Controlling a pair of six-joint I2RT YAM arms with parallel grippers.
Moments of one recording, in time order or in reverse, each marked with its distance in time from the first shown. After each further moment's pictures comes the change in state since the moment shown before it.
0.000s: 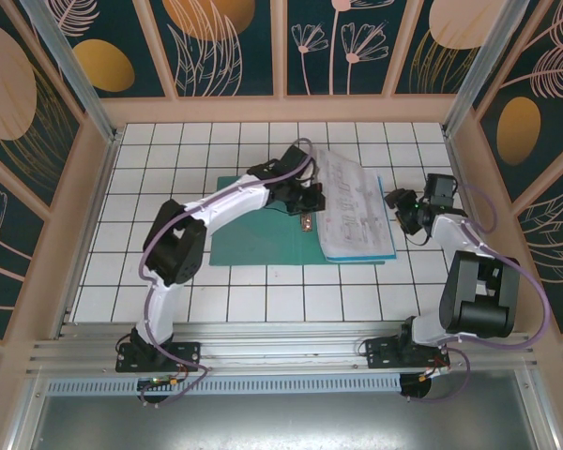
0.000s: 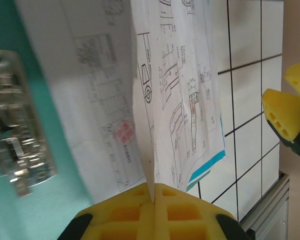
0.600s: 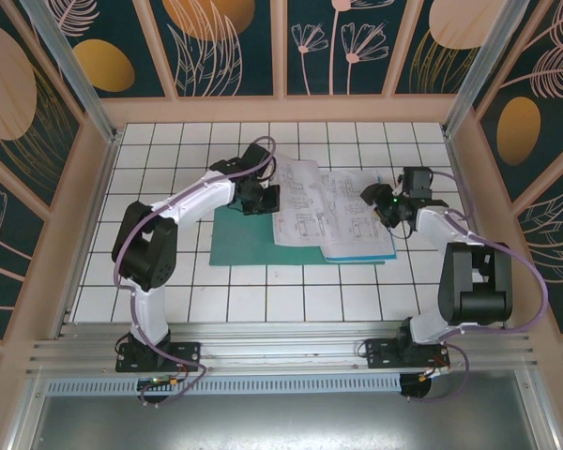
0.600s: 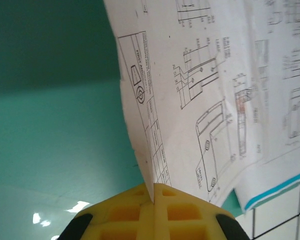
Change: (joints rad) left arm 0.149 -0.154 -0.197 -0.163 -0.154 0.179; right arm 0.156 0.078 0.056 0.039 -0.051 -0.026
